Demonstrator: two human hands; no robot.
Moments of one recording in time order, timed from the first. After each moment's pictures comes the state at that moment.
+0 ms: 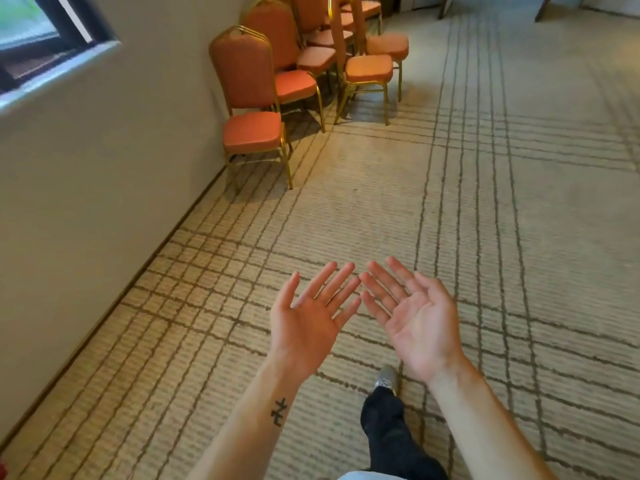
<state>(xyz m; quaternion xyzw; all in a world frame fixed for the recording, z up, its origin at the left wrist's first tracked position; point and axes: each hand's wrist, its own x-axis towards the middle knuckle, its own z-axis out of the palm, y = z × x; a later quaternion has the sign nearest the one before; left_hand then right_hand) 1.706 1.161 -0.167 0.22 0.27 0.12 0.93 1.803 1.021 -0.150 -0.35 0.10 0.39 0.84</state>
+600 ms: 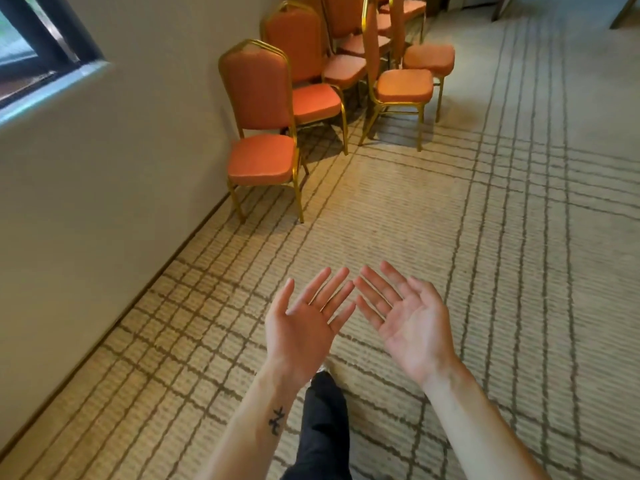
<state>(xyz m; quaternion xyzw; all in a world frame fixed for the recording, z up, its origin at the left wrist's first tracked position) 2.040 1.376 -0.173 0.18 0.29 0.20 0.92 2.155 1.254 -0.159 -0.35 0.08 0.46 0.81</state>
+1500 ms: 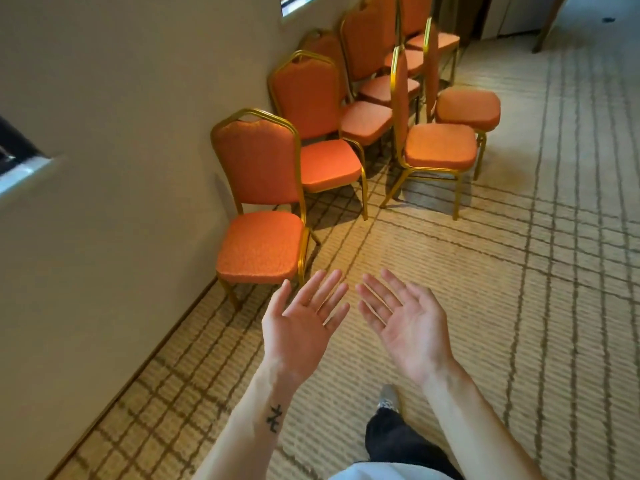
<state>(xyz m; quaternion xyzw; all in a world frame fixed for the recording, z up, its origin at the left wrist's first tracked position) 2.465 1.802 -0.184 0.20 0.30 0.22 0.90 2.591 1.679 -0.174 -0.37 0.09 0.48 0.79</state>
